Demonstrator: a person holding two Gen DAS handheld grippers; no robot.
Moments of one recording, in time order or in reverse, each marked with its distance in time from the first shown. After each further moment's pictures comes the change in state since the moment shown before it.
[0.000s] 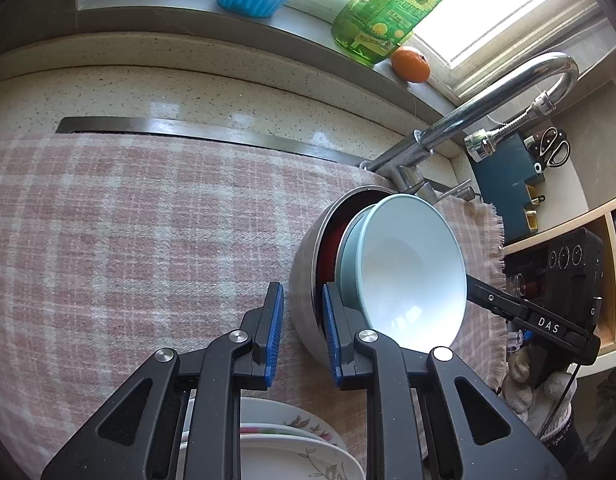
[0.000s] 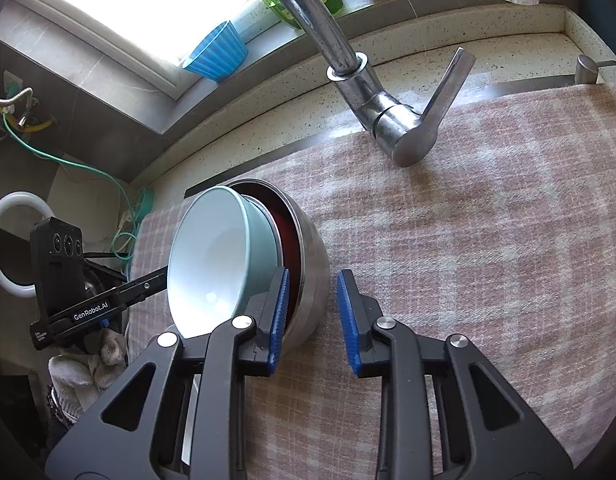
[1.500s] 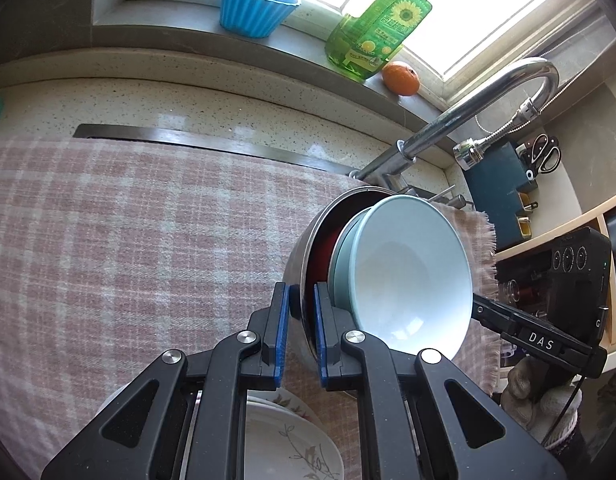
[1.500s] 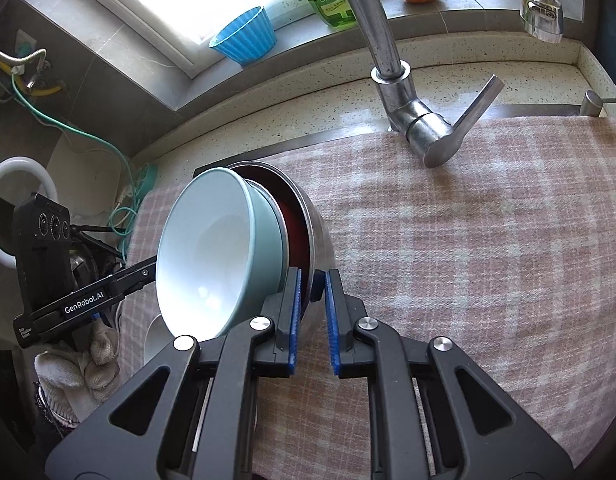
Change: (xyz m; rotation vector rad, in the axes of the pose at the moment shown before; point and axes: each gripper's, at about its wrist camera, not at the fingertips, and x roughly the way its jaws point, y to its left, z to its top) left arm -0.028 -0.015 -0.014 -0.014 -0.062 0.017; right arm -0.016 0.042 -0.008 -0.098 0.025 -0.046
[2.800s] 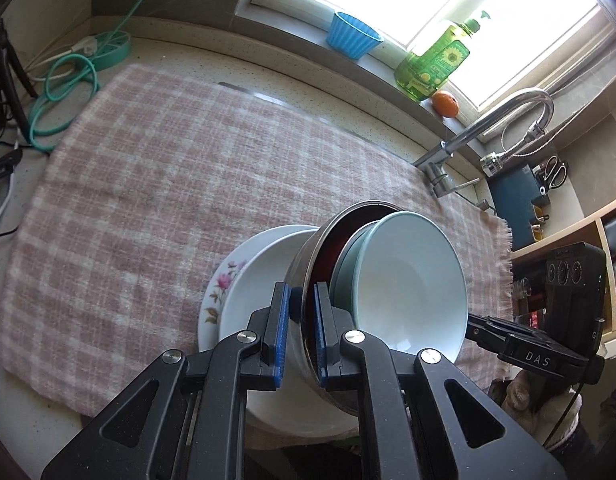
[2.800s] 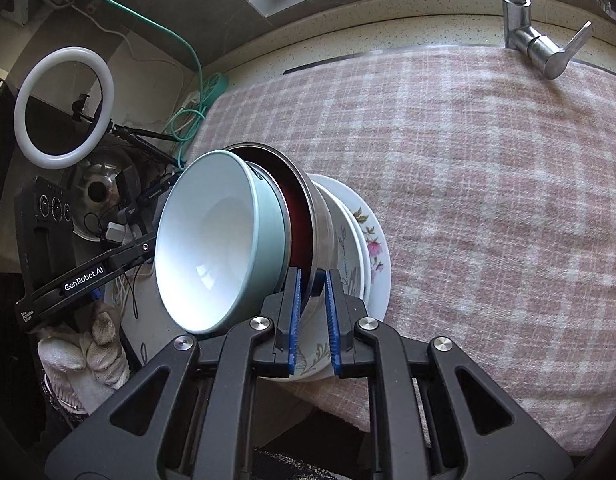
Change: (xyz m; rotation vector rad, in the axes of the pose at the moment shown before) left arm -0.101 0.058 -0.108 -0.160 -0.090 0.118; right arm 0.019 0.094 -0.104 -0.124 0.167 0.132
